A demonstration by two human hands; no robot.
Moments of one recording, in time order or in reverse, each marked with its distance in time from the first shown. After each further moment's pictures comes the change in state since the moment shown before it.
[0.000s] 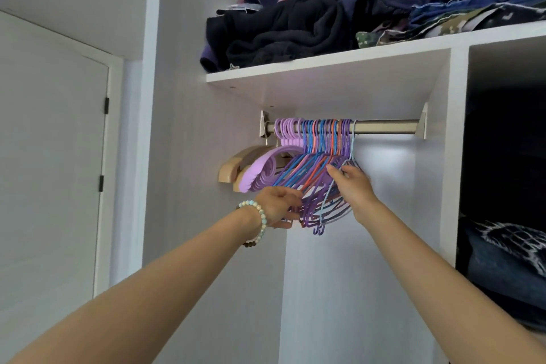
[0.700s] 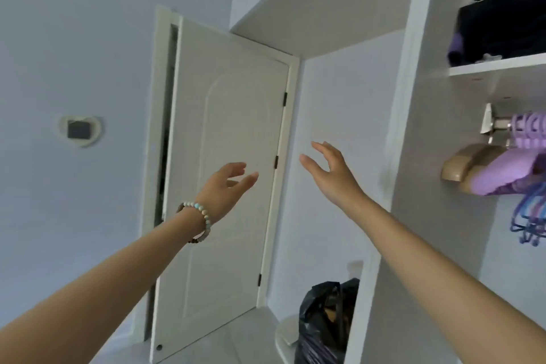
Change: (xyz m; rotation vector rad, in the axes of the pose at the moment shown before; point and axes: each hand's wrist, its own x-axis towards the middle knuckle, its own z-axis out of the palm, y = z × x) left_hand -0.297 -0.095 -0.350 0.393 0.820 0.042; right_hand -0.255 -0.153 0.309 0.104 -0.734 -0.437
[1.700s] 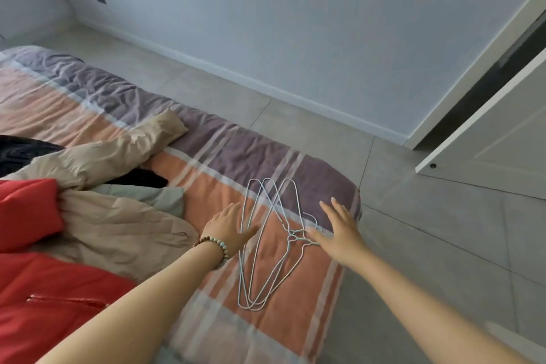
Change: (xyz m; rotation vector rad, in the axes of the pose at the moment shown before) left_hand -0.549 -0.528 -0.358 0.666 0.027 -1.323; right_hand -0.423 0.040 0.738 -0.188 -1.321 0.012
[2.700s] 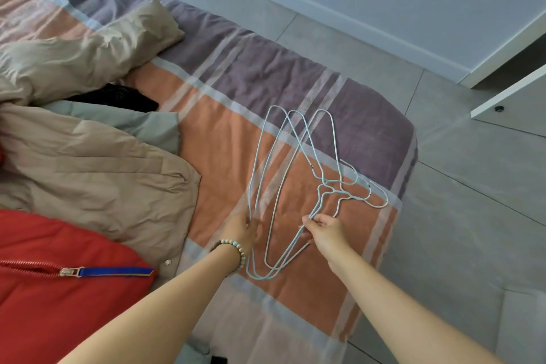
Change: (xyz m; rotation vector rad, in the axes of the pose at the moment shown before) left_hand 0.052 -0.088 0.174 -0.558 -0.047 -0.232; right_hand 0.074 0.063 0.213 0.722 -0.039 0.480
